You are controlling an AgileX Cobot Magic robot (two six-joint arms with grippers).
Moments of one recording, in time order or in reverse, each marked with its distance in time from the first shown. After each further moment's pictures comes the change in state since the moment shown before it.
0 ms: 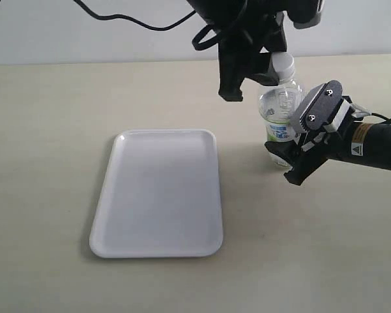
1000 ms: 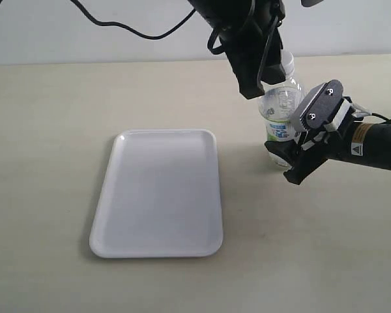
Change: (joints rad) left arm 0.000 0.000 0.000 -0.002 -0.016 -0.283; right arm 0.000 0.000 0.000 0.006 0.002 0.019
